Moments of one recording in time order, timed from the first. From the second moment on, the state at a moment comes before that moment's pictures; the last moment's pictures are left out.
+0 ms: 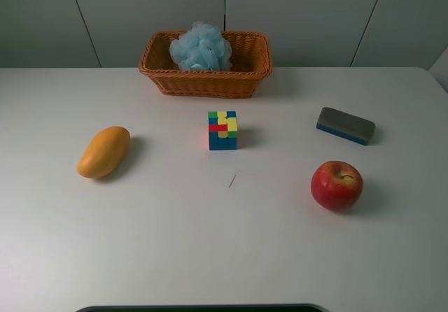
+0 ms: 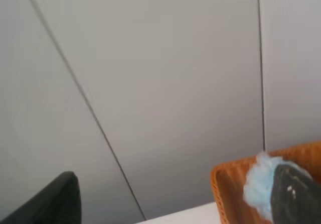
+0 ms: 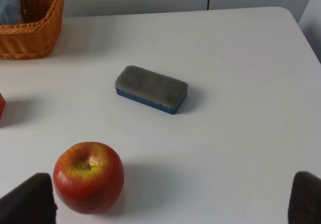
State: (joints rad) left arm -0.87 1.10 -1.74 0.83 1.21 -0.47; right arm -0.08 0.00 -0.51 0.05 1.11 -0.03
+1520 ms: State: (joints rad) left arm 0.07 0.00 -0.52 0.16 1.11 -0.26; right arm -0.08 0.00 -0.51 0.05 1.11 -0.03
